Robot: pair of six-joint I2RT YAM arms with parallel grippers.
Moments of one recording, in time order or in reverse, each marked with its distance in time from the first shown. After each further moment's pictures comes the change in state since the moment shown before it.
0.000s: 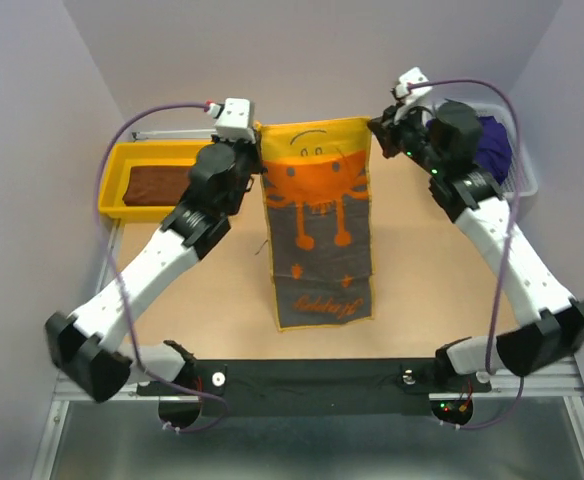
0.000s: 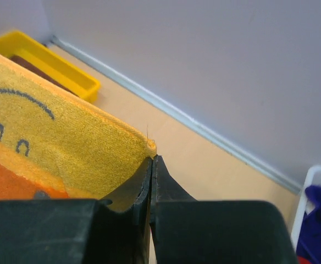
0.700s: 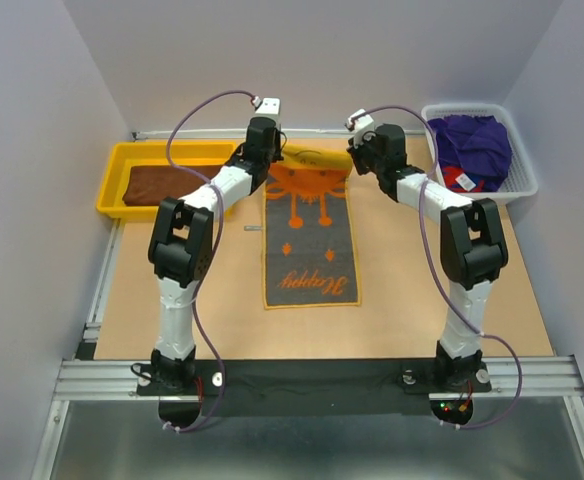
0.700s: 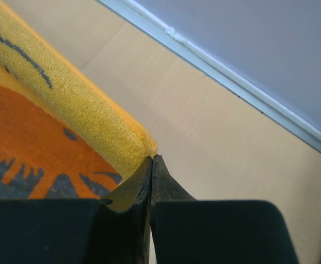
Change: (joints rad) left arm 0.255 0.919 0.432 0.035 0.148 -0.080; right arm -0.069 0.685 -0.003 0.316 0.116 -0.156
